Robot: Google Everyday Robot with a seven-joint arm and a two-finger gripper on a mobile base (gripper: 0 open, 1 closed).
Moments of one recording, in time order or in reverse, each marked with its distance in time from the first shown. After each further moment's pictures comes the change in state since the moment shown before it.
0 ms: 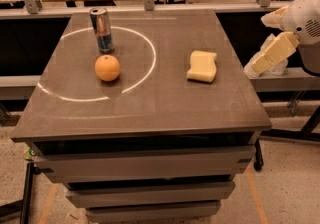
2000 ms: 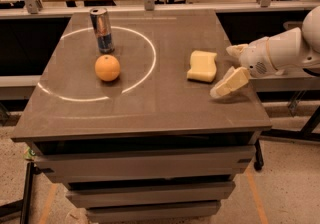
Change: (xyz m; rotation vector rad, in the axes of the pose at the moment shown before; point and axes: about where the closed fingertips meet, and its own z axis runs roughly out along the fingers) arm 0.032 -0.006 0.132 -0.073 -0.151 0.011
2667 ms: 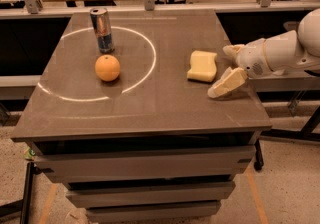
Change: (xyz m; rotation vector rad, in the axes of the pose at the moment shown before) arm -0.001 -0.005 0.011 -0.007 -0.037 -0.024
